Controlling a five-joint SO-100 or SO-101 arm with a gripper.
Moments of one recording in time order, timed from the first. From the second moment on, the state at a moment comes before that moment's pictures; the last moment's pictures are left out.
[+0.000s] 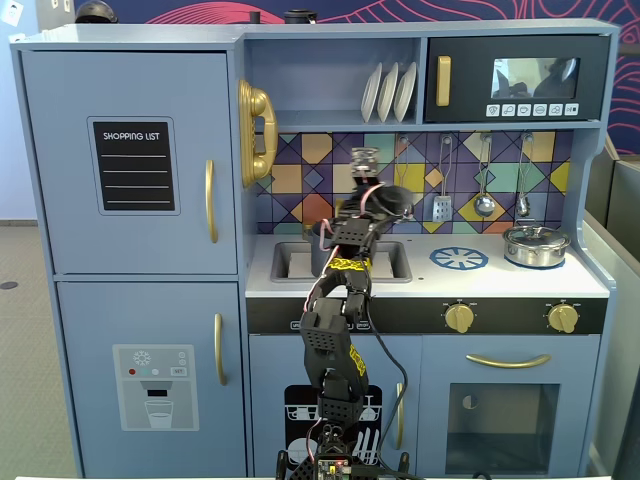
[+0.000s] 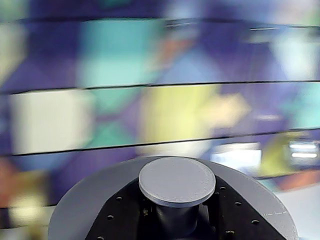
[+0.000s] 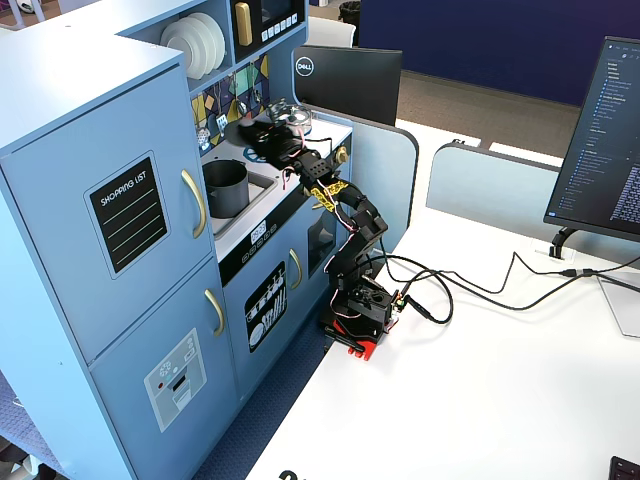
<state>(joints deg) 18.6 118.7 95.1 10.7 -95.4</state>
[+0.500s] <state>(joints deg) 30.8 118.7 119.4 -7.2 -95.4</state>
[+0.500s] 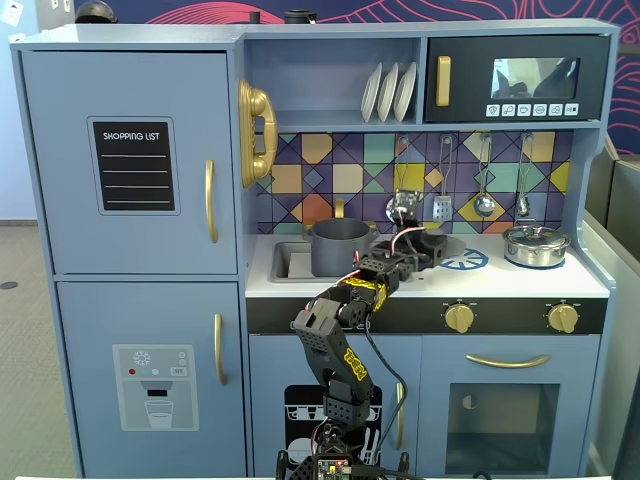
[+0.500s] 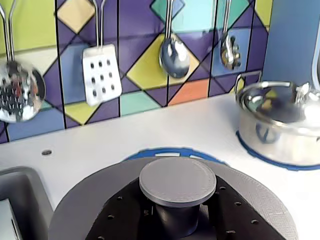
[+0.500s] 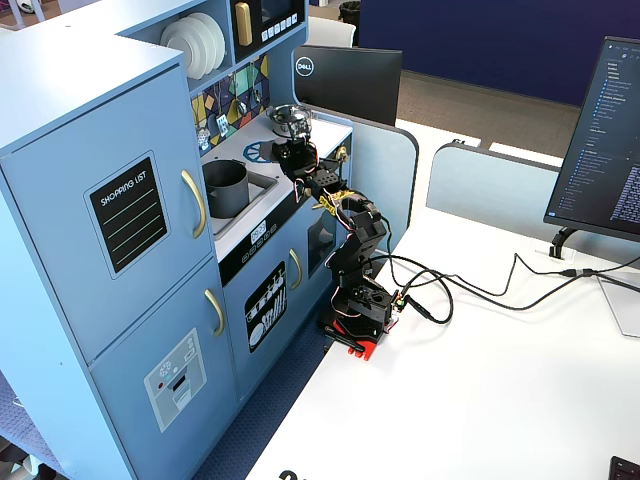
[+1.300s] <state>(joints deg) 32.6 102.8 119.8 -20.0 -93.9</state>
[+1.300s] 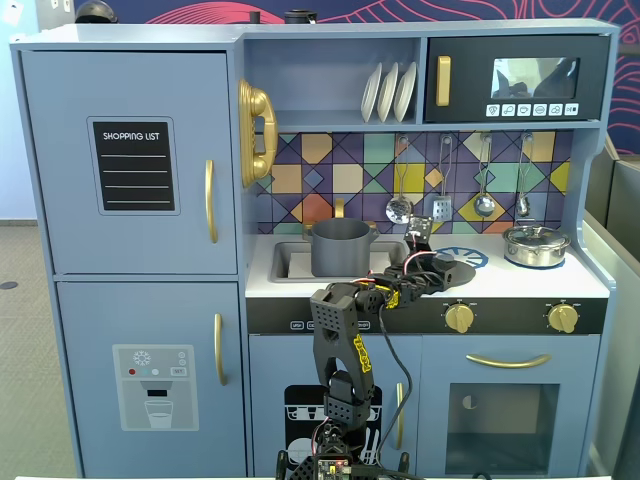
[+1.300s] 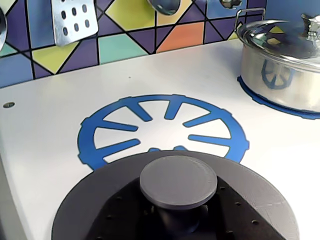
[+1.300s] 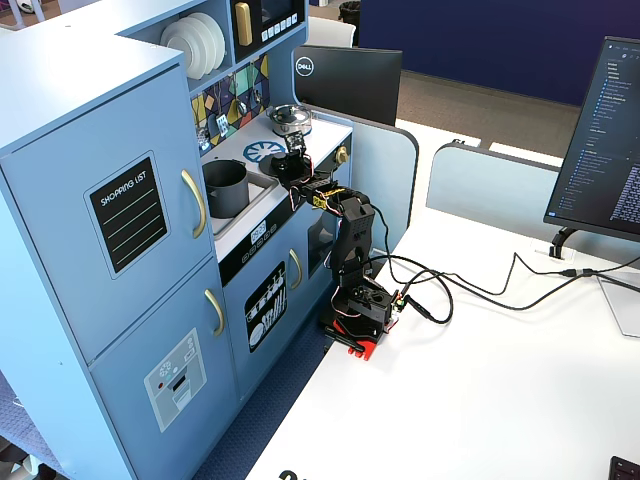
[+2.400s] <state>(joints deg) 5.1 173.1 150.4 69.2 -92.3</state>
